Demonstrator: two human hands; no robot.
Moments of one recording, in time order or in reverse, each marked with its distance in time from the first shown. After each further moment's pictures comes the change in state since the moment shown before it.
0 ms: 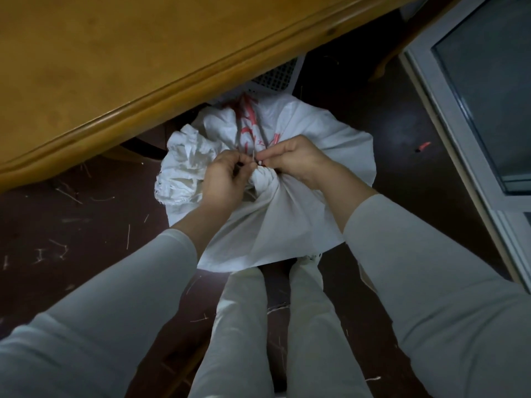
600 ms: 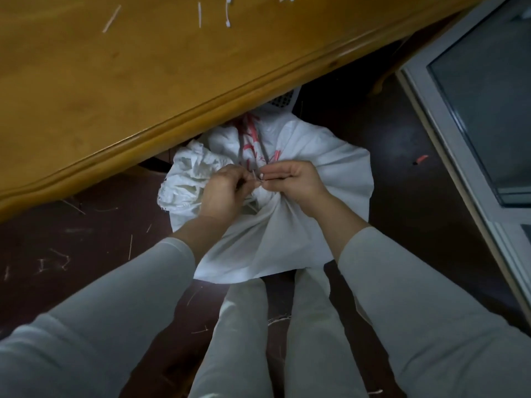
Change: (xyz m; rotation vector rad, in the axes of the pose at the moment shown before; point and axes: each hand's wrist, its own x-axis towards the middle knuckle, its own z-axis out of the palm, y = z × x) left_hand 0.006 0.007 -0.021 0.180 -0.068 0.168; right_hand -0.014 0.004 0.013 0.231 0.087 -0.056
